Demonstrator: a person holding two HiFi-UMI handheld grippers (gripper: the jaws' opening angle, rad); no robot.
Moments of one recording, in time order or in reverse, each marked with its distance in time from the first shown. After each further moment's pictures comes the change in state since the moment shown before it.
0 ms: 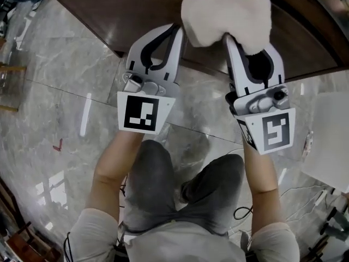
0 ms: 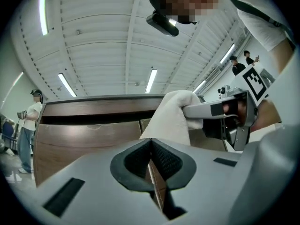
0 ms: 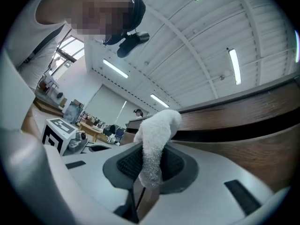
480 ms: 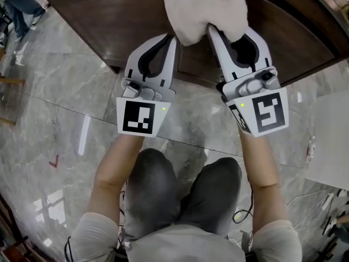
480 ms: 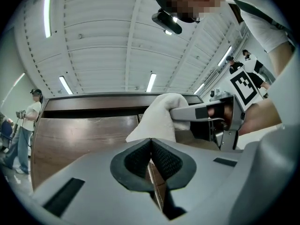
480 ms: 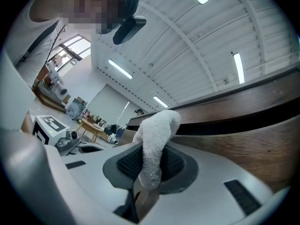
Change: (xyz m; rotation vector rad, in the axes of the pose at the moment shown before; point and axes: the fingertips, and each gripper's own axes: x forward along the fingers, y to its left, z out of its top) left arm -0.007 -0.004 -0.025 -0.003 -0.068 0.008; right arm 0.021 0.003 -0.022 -0.066 -0.036 0.026
